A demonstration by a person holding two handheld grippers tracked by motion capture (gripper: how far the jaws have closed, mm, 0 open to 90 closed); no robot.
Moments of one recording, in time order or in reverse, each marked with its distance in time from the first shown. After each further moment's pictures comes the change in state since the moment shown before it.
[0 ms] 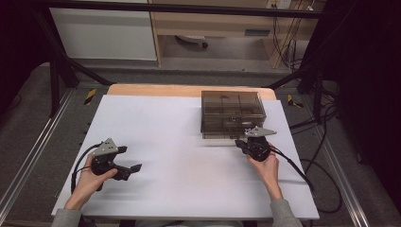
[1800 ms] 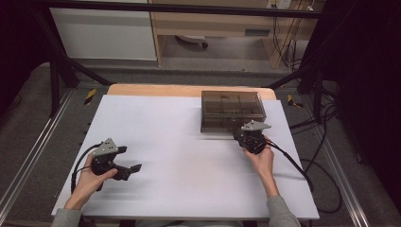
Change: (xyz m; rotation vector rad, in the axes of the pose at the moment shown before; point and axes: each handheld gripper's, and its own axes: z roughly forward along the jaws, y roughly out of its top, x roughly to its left) left arm 0.001 0.000 0.000 0.004 0.003 0.002; right arm -0.008 0.015 0.020 -0.018 -0.041 -0.041
